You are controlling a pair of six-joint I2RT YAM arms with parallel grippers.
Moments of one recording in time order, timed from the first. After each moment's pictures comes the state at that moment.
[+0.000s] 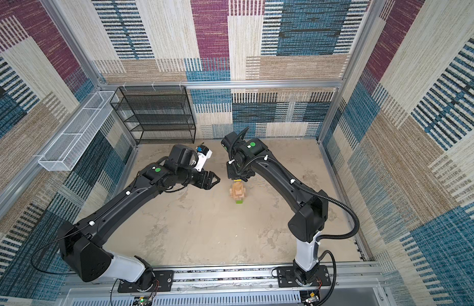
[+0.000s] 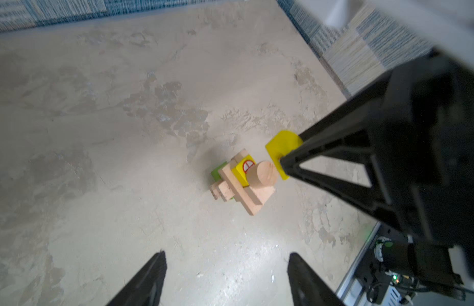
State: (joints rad) left arm -0.58 1.48 1.44 -0.73 0.24 -0.18; right arm 0.67 1.84 1.97 -1.33 0.06 0.51
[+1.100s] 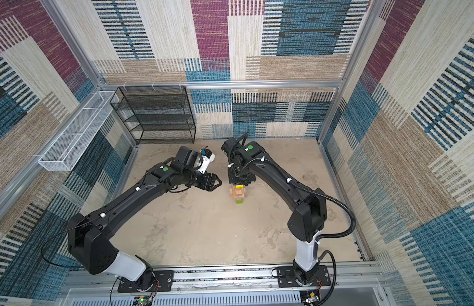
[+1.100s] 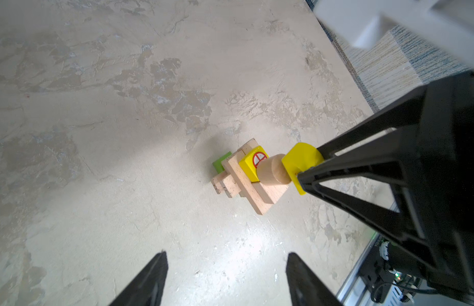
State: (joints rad) left arm -0.58 1.54 1.38 -0.71 0.28 -0.20; right arm 0.67 1.85 1.89 -1.34 0.06 0.53
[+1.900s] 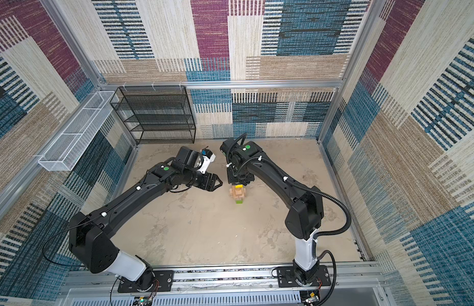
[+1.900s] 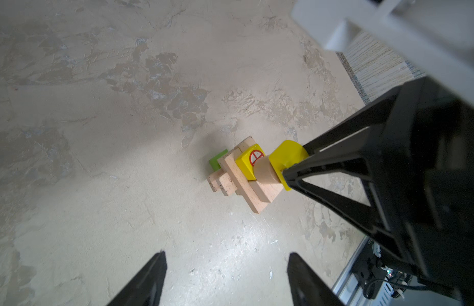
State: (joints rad) left arm -0.58 1.55 1.38 -0.72 0.29 -0.21; right arm 0.67 1.89 1.91 -1.34 0.06 0.53
